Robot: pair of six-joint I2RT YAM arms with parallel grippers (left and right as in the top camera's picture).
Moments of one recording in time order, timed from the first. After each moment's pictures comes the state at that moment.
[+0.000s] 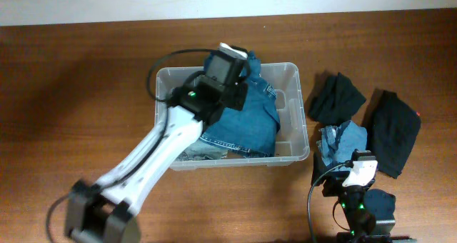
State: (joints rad) left arm -0.60 1.76 1.47 -0.59 -0.13 -0.13; right arm -0.02 0.01 0.13 -0.43 -0.10 0.11
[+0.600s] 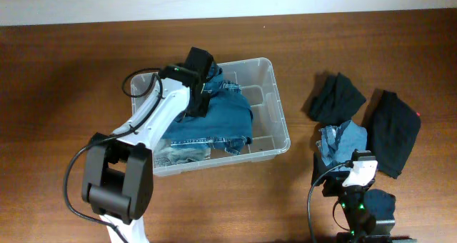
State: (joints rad) left arm -0.39 1.99 1.56 -0.96 -0.16 -0.11; right arm -0.02 0.01 0.13 -0.43 -0.10 0.11
